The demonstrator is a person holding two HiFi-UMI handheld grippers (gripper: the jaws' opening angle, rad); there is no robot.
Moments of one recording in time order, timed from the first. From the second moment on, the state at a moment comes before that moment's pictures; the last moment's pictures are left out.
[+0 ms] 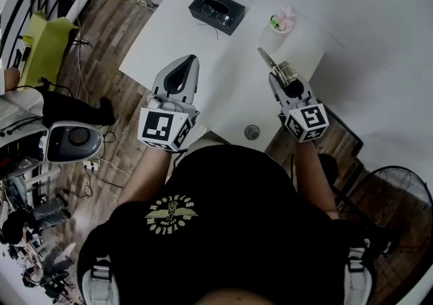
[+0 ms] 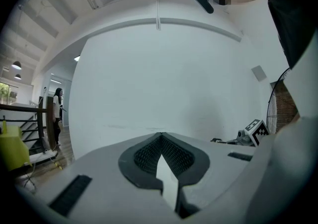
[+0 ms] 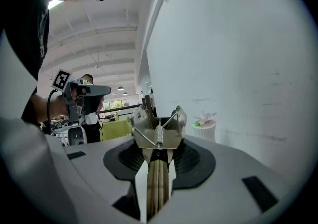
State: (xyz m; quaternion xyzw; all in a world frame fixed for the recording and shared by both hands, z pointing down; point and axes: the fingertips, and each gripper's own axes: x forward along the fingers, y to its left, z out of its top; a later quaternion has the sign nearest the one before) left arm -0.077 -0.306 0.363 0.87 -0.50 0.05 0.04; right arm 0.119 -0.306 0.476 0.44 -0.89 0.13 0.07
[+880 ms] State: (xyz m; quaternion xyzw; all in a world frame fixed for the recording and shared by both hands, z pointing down) left arm -0.067 -0.297 0.375 0.87 -0.48 0.06 0.06; right arm 0.129 -0.295 0.604 0.44 -0.86 0.23 0.14
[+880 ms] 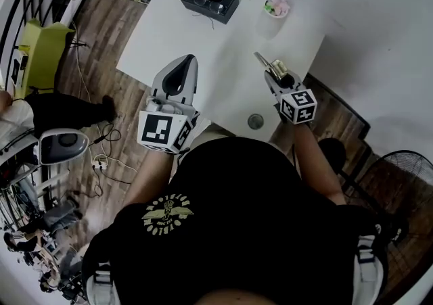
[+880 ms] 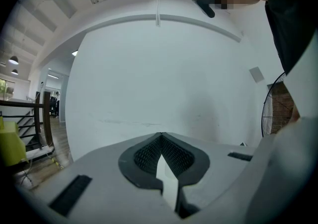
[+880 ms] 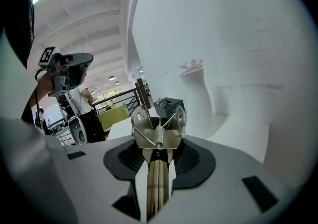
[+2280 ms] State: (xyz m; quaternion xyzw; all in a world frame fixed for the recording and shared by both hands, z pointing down) left arm -0.082 -0.265 0.376 0.87 -0.48 0.04 0.07; right arm 0.124 -0.248 0.755 0.39 -0.79 0.39 0.28
